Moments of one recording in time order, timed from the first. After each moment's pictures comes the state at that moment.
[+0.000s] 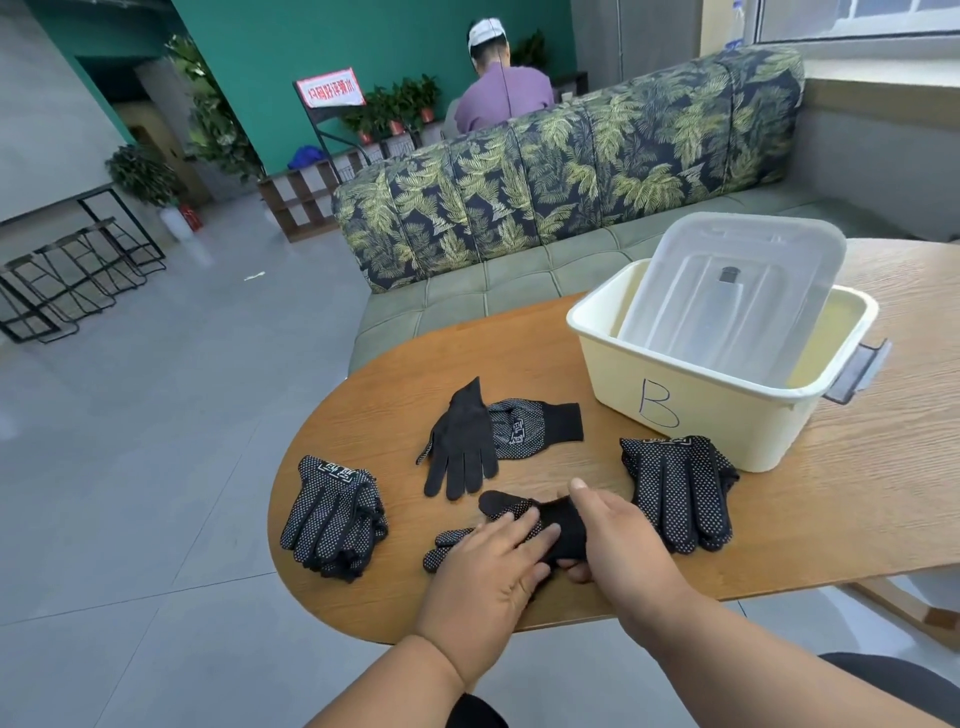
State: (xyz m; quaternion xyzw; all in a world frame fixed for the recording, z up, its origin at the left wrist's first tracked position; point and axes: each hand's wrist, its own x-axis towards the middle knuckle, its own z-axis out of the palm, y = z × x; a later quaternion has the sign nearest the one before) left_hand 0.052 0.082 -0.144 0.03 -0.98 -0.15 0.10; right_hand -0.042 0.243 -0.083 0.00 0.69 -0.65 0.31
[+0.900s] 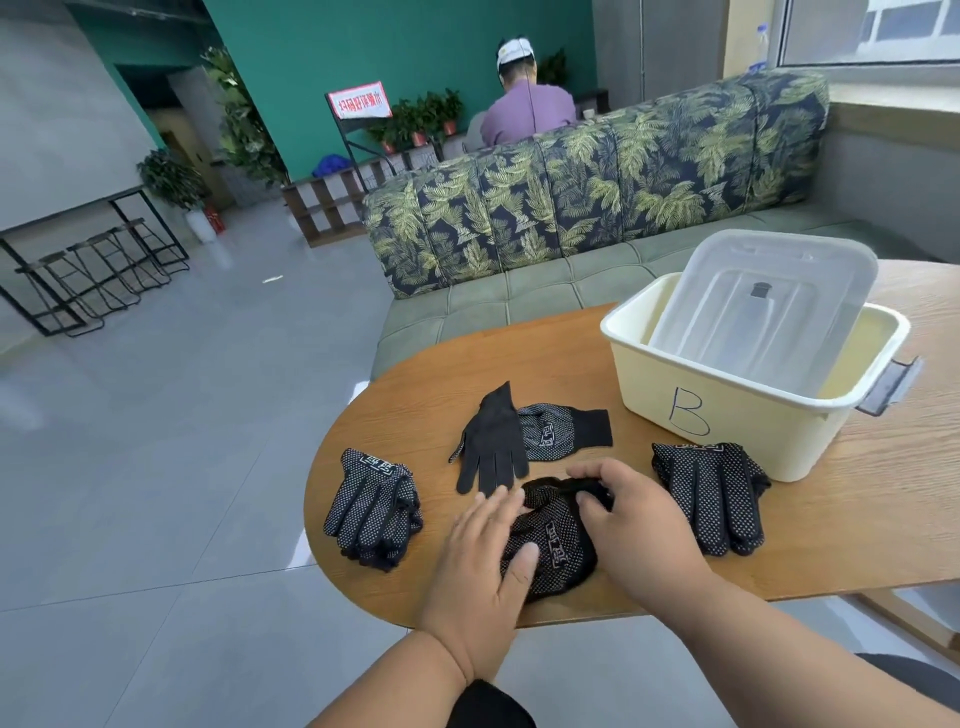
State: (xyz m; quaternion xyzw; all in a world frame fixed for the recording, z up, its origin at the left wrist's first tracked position) left_hand 0.085 0.068 -0.114 0.13 -0.96 -0.21 0.12; right_hand -0.036 0.236 -0.069 -0.21 0.84 -0.49 0.09
